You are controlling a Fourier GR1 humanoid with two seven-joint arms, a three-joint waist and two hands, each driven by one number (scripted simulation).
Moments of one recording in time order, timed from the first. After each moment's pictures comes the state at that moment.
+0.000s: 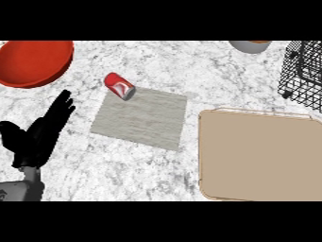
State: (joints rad) left arm -0.09 0.23 0.02 -1.53 0.13 -0.05 0.18; right arm -0.95 -0.98 -0.30 -0.28 0.59 0.15 -0.57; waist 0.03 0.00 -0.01
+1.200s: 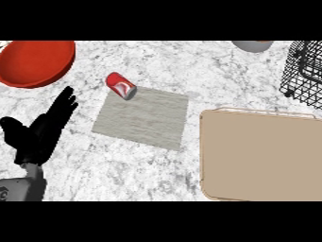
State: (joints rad) left arm -0.11 0.22 0.02 -1.55 0.12 -0.06 0.21; right arm -1.01 -0.91 -0.45 -0.17 0.50 0.11 -0.57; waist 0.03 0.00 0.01
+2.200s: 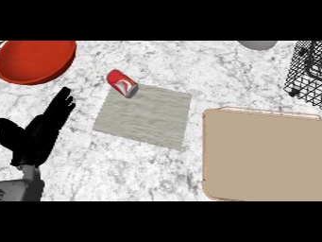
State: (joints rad) left arm -0.10 0.22 0.03 -1.57 0.12 -0.06 0.21; right arm -0.97 -1.15 -0.83 -0.10 0.15 0.17 -0.39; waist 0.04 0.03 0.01
